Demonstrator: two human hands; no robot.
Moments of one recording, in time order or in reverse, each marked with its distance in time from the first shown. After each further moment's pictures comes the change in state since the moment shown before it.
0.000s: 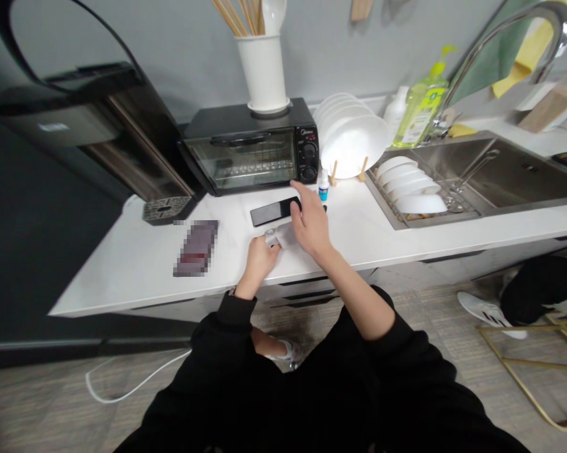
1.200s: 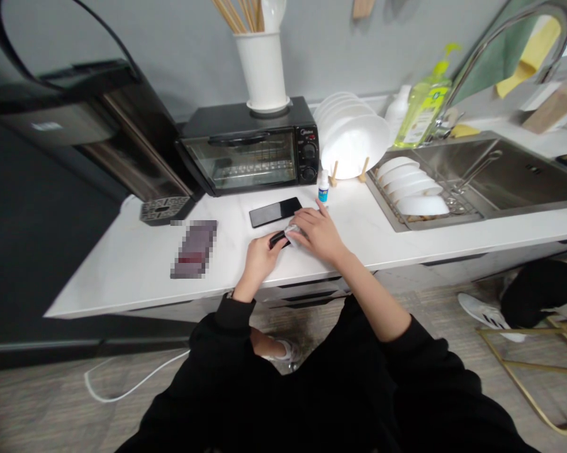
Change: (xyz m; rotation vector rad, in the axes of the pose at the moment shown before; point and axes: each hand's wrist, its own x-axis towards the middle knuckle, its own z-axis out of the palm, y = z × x) left_hand -0.003 0.007 -0.004 0.022 -0.004 0.120; right_hand -0.014 0.053 -0.012 -0.111 -0.287 -0.254
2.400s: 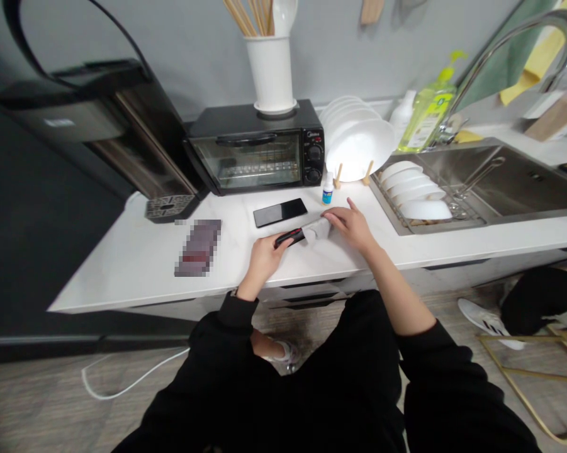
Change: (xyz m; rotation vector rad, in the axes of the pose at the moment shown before) left_hand 0.001 0.004 -0.001 -0.021 0.004 0.005; right_hand -0.024 0.063 -0.031 0.157 0.026 0.253
